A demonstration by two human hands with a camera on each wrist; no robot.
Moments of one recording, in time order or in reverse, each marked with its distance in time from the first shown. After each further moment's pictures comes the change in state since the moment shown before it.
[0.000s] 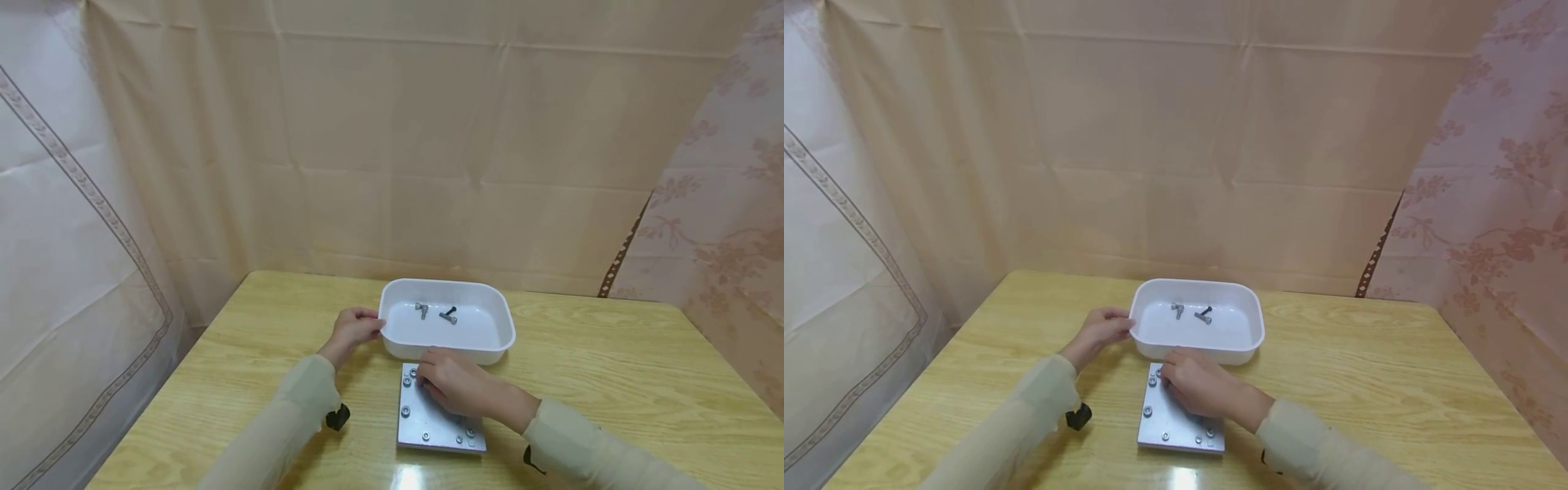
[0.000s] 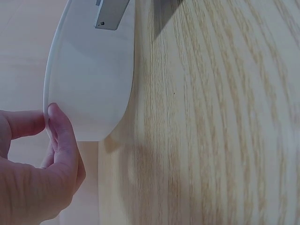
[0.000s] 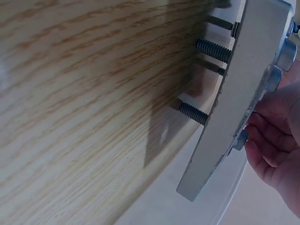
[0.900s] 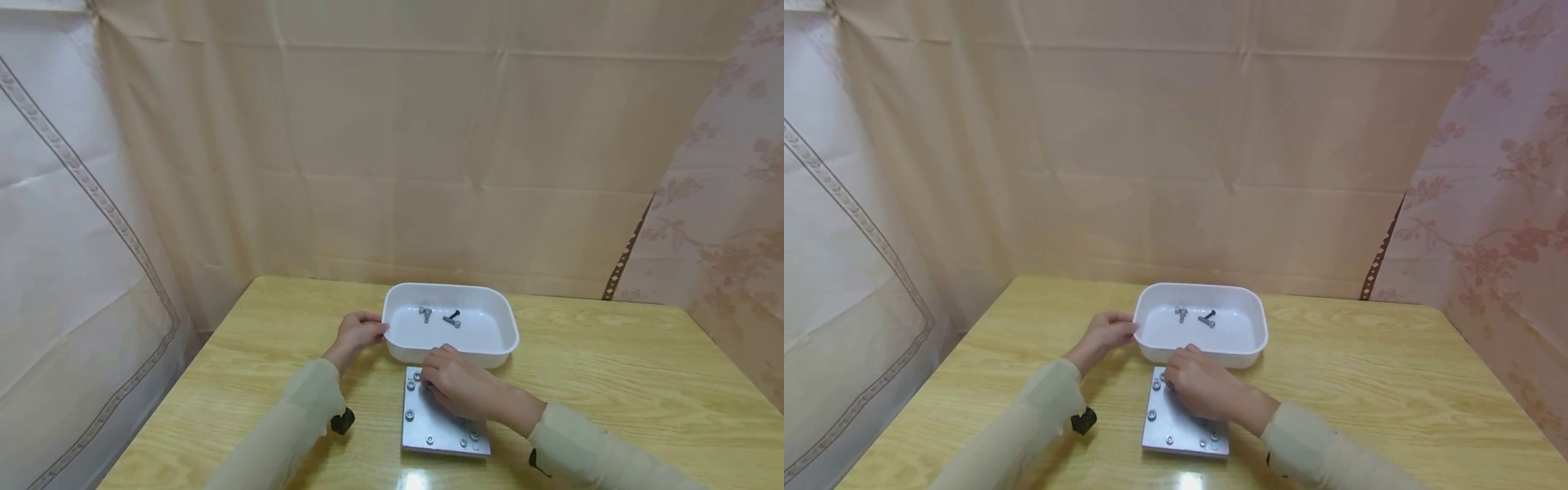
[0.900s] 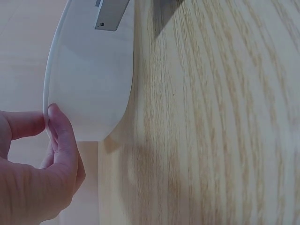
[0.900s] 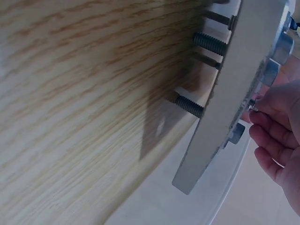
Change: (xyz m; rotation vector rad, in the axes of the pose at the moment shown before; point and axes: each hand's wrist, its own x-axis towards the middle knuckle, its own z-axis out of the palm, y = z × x) left_hand -0.002 0.000 0.001 -0.017 0.013 0.020; right_hand 0.000 0.000 -0.001 -0.115 0.080 -0.070
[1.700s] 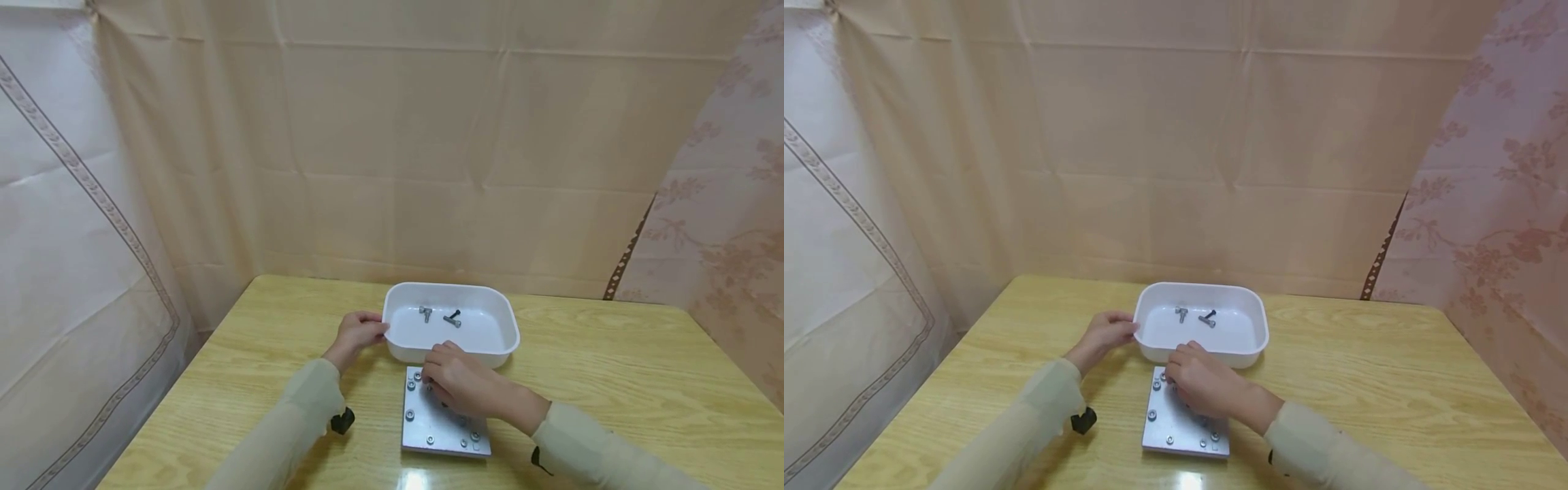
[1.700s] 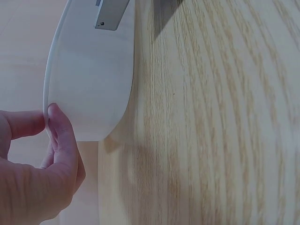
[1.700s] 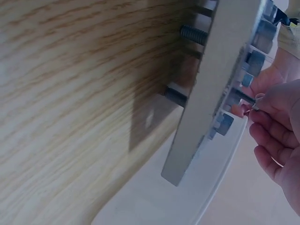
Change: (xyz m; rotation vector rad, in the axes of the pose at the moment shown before) left_hand 0.002 -0.001 0.000 -0.004 0.001 -0.007; right_hand 0.000 0.001 -0.007 0.024 0.011 0.009
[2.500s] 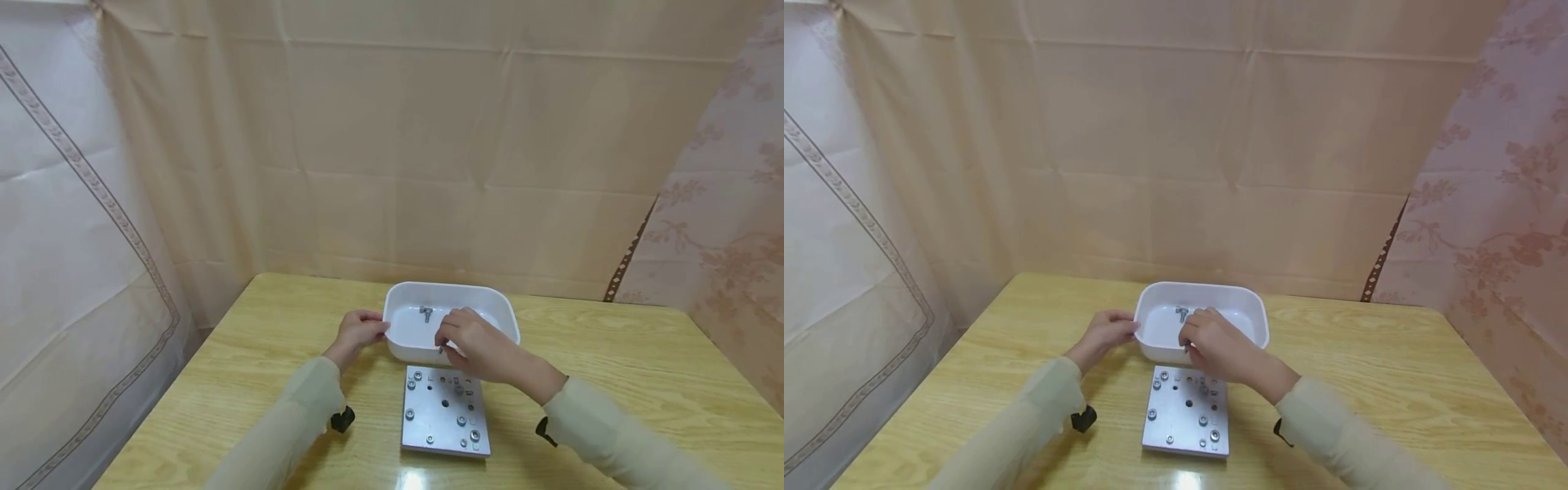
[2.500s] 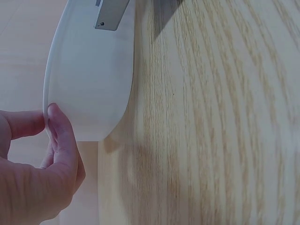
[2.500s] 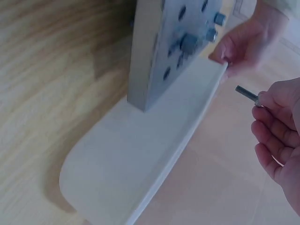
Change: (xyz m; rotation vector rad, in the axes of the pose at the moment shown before) left_hand -0.001 0.000 -0.001 -0.003 -0.004 0.005; right_hand 0.006 0.031 -0.028 -0.012 0.195 -0.001
